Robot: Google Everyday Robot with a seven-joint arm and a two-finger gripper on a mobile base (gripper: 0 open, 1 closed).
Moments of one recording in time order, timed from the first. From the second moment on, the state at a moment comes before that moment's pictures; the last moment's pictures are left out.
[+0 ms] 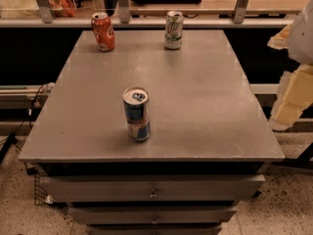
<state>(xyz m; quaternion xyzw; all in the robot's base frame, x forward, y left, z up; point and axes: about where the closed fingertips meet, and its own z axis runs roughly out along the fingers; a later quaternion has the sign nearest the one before) 0.438 -0.217 0.976 -0.60 0.78 -0.03 0.16</state>
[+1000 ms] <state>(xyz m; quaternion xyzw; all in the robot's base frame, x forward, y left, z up) 0.506 -0.197 0.968 -0.59 0.77 0.00 0.26</state>
